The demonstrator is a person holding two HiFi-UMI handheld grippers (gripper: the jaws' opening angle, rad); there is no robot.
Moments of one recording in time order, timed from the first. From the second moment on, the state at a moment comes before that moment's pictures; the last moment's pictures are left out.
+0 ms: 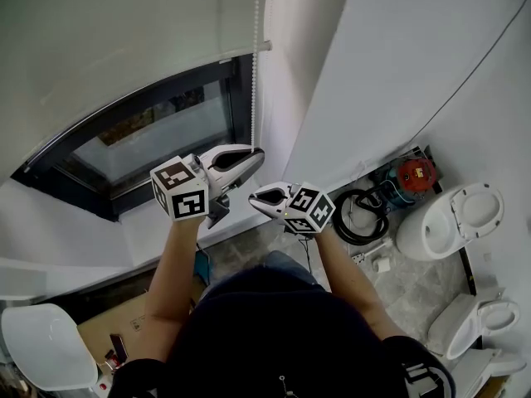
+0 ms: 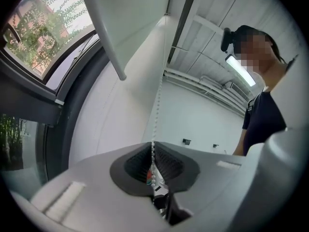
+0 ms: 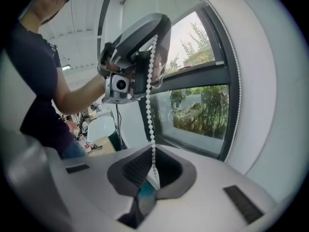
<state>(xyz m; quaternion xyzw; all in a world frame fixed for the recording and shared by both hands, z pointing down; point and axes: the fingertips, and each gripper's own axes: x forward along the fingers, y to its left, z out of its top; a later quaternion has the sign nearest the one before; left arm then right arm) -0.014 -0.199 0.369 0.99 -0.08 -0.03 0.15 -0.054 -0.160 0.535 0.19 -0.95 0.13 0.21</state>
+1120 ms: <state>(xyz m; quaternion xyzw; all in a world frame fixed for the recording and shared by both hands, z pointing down) -0.025 -0.202 0.435 0.98 -0.11 0.00 0.19 0.000 -0.151 0.363 0.21 -0.97 0.00 0.13</state>
